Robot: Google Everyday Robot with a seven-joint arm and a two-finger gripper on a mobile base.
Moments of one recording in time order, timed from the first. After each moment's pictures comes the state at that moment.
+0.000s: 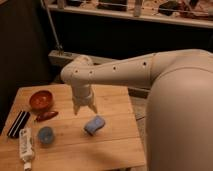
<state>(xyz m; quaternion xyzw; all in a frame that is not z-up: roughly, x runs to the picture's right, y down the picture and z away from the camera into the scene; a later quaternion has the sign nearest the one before) -0.102 0.101 0.704 -0.26 0.23 0.64 0.68</state>
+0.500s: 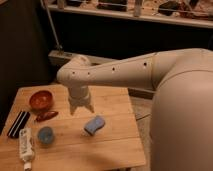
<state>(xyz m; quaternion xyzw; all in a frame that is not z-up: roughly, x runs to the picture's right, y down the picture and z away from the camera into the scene) -0.132 0.101 0.680 -0.26 0.19 0.62 0.72</state>
